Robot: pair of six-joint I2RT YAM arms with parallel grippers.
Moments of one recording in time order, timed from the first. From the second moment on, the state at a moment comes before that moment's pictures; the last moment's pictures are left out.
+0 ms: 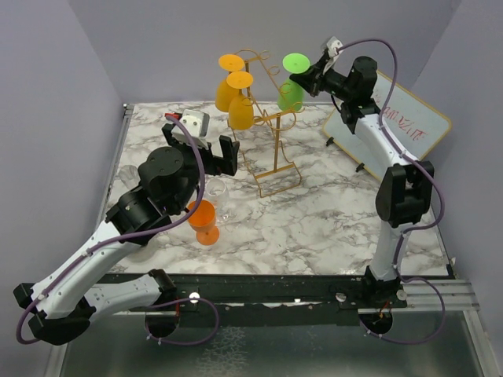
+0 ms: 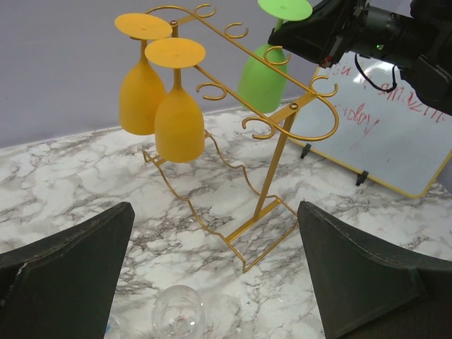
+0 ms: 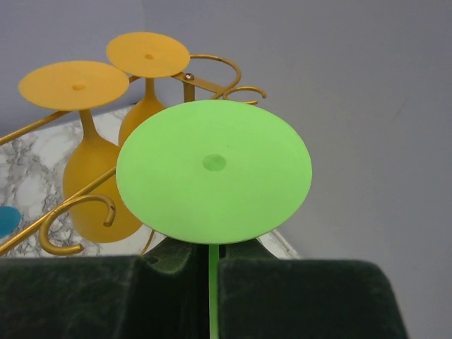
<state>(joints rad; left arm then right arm) -0.86 0.95 1.27 -0.34 -0.49 -0.13 0.18 1.97 1.79 0.33 -0.76 -0.06</state>
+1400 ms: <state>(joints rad) -0.86 0.95 1.26 -0.34 -0.49 -0.15 0.26 2.17 2.01 0.25 -0.78 -0.08</state>
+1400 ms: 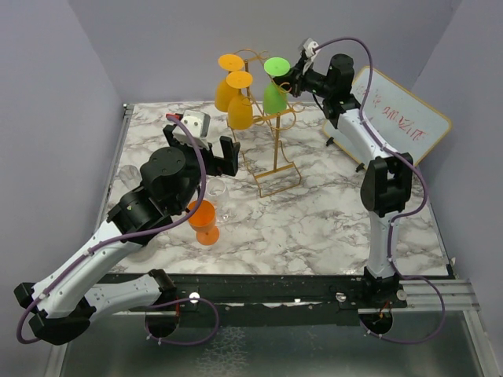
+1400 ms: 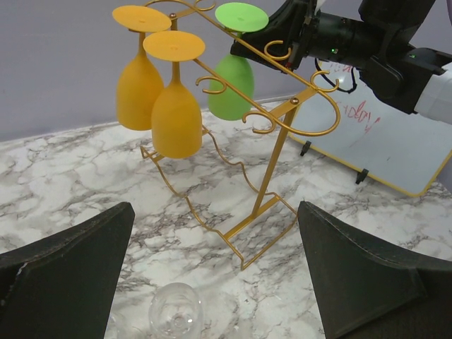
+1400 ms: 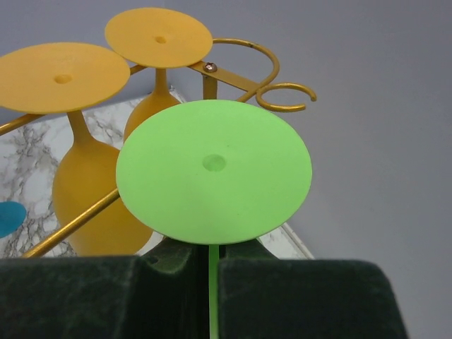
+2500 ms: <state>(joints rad) -0.86 0.95 1.25 -0.34 -0.49 -0.15 0.28 2.05 1.81 0.23 -0.76 -0.14</state>
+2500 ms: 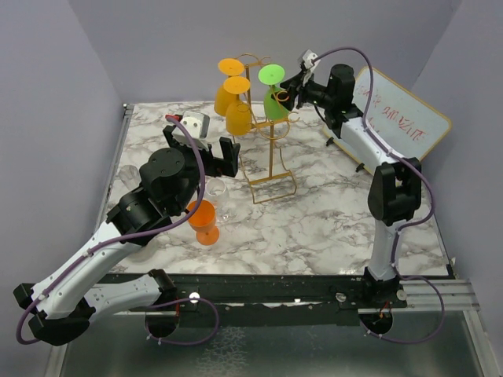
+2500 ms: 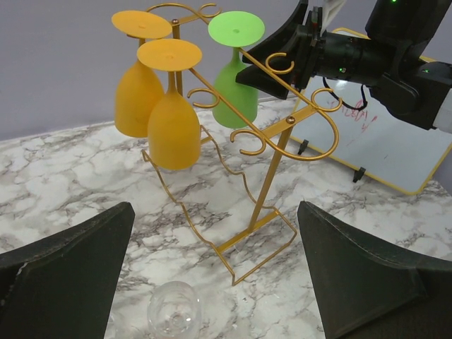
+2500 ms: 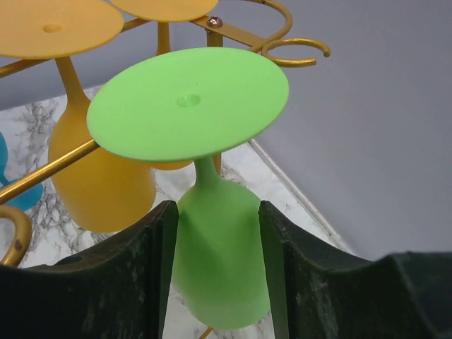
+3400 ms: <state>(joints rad) -0.86 0.93 1.18 -0.50 -0.52 -0.22 0.25 1.65 1.40 0.26 -0.15 0.12</state>
